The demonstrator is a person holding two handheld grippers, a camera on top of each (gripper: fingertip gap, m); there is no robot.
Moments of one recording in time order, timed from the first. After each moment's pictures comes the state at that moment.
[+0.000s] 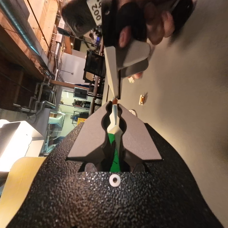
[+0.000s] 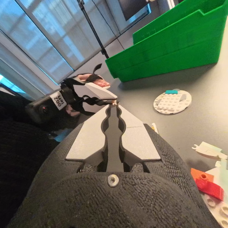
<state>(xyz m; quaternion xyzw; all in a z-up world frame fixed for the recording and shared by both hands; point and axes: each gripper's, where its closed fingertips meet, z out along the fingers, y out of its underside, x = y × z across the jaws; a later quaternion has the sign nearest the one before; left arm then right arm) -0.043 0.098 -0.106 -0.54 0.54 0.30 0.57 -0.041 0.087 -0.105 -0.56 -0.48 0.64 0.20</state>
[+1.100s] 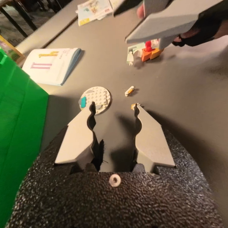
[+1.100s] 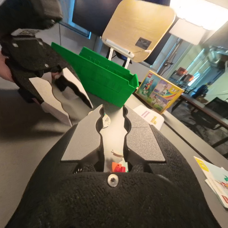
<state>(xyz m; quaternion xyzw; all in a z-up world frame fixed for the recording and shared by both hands) -0.069 0.119 -0.161 -0.83 0.27 -0.03 0.49 -0.032 0.151 -0.083 -0.45 -0.57 0.32 0.61</state>
